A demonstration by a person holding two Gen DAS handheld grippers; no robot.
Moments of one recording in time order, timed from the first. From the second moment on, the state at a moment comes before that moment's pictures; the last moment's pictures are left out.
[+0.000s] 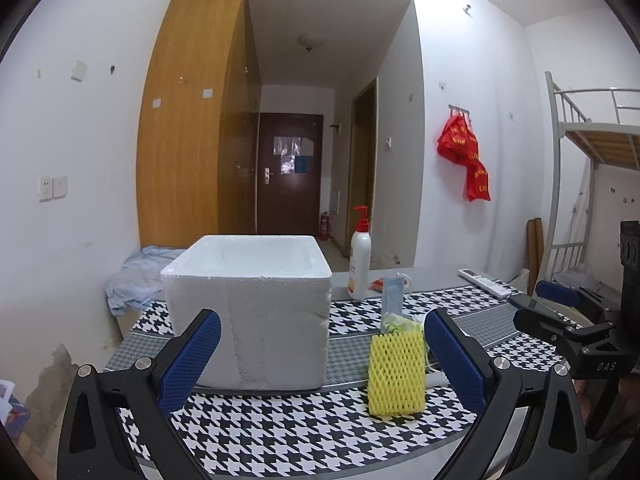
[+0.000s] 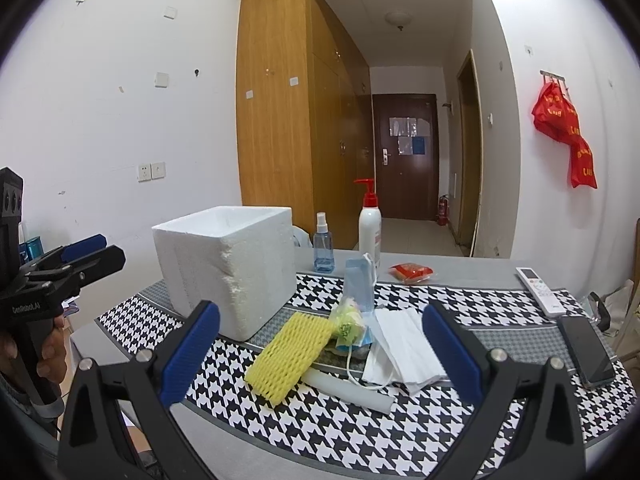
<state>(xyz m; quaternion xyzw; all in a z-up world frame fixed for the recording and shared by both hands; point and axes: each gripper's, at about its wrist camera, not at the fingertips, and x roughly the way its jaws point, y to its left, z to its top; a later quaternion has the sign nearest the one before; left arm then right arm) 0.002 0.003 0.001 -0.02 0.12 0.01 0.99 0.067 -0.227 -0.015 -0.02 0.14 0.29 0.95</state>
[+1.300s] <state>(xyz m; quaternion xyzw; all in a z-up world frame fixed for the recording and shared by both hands) 0.019 -0.002 -0.005 -0.02 0.14 -0.01 0.99 0.077 -0.228 -0.018 -0.03 0.16 0.28 0.95</state>
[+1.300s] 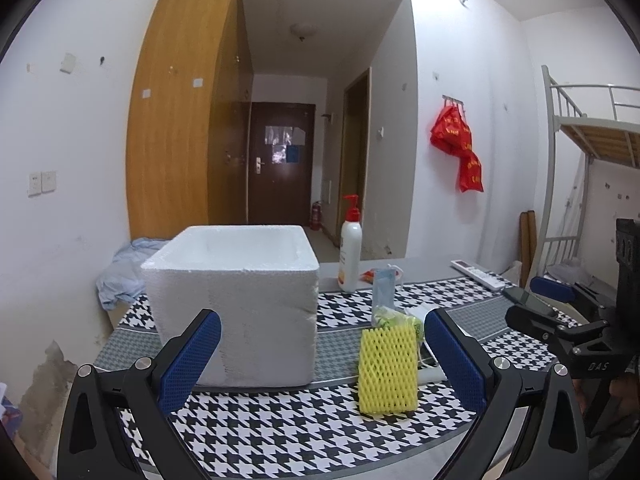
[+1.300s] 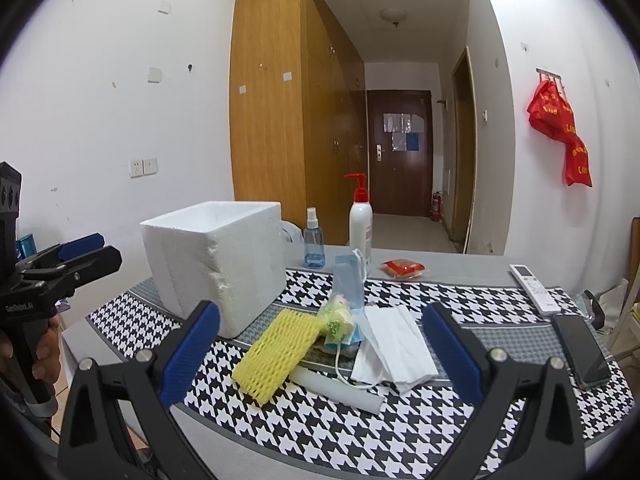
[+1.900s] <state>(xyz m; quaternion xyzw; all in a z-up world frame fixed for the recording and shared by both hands) 0.072 -0.025 -0.038 -0.02 0.24 -0.06 0.97 0.116 -0.235 -0.041 -0.04 0.22 0.25 0.94</state>
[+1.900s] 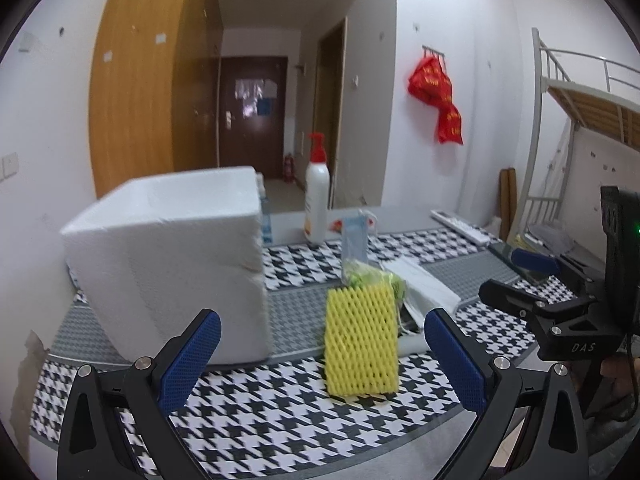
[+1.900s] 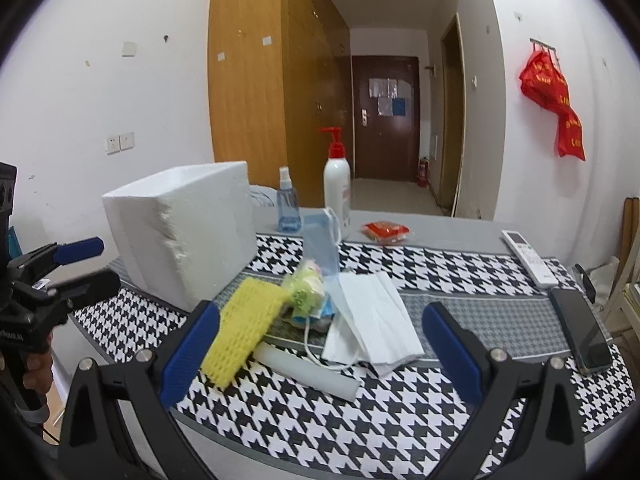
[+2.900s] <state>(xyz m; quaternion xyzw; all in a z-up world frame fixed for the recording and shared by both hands) 0.137 -0.058 -0.087 -0.01 0.36 -0.08 0.93 0.179 -0.246 -0.079 -0.04 0.32 0.22 0.92</state>
